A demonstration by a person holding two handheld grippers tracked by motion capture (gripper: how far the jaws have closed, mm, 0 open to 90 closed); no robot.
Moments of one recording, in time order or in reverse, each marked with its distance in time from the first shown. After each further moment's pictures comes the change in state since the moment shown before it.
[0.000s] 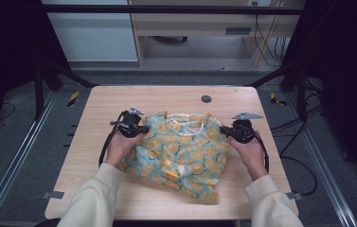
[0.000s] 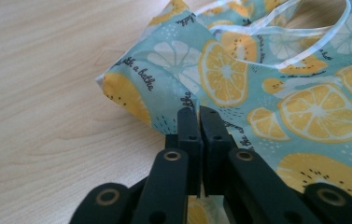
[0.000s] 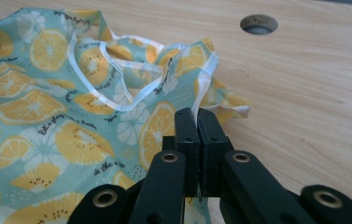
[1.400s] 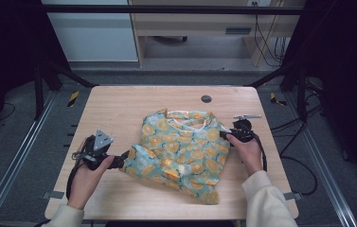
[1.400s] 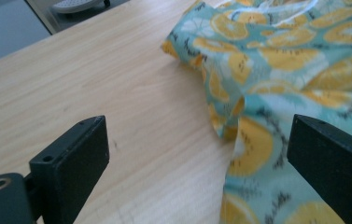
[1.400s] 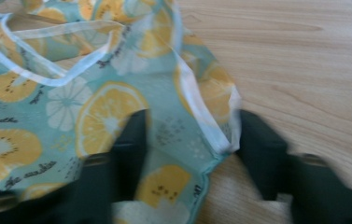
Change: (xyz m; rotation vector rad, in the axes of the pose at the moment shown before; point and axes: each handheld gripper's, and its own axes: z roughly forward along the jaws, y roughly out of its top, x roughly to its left) left arm -0.014 -0.074 -0.100 -0.154 0.185 0.122; right arm -0.028 -0.021 0.036 0.122 -0.089 0.180
